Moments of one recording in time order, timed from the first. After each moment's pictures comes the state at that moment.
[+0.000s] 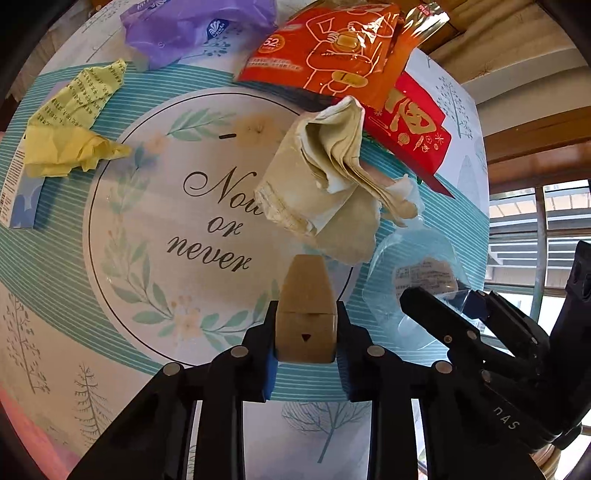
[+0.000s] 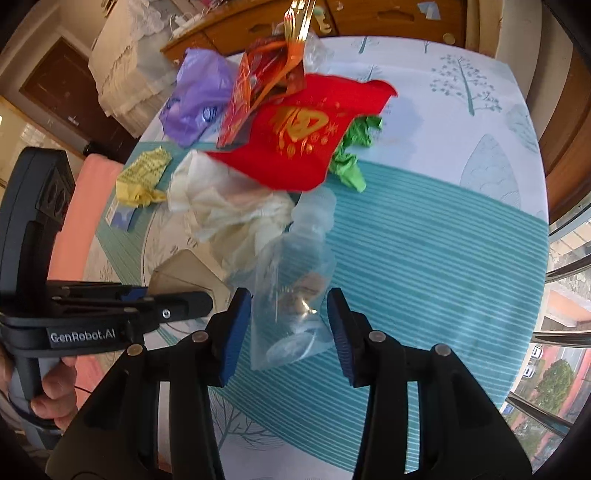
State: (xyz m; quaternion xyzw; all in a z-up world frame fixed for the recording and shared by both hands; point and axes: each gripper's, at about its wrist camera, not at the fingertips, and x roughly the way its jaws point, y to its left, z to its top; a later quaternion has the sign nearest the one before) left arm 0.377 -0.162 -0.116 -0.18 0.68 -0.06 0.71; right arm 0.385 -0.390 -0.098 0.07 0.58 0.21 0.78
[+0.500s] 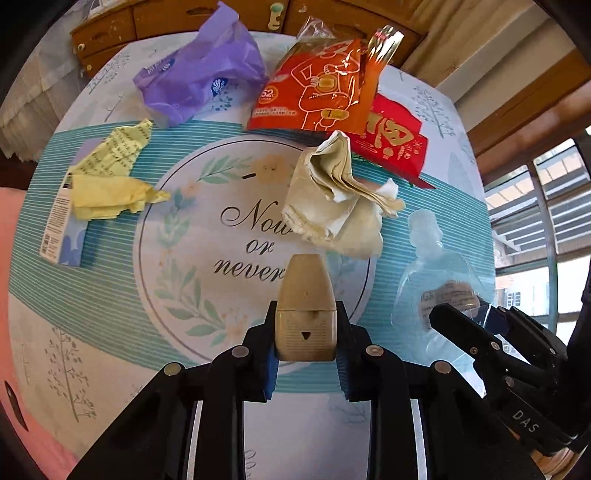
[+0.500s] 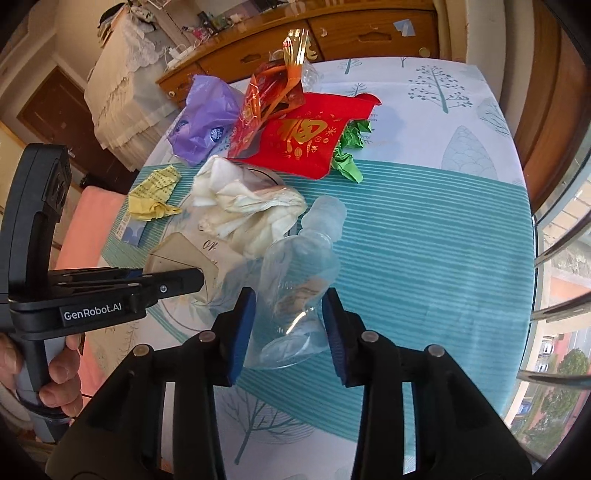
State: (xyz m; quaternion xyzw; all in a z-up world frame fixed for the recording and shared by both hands) left arm 0.349 -0.155 -0.078 -0.09 0.62 -0.08 0.77; right arm 0.325 -0.385 -0.081 0.10 0.53 0.17 0.83
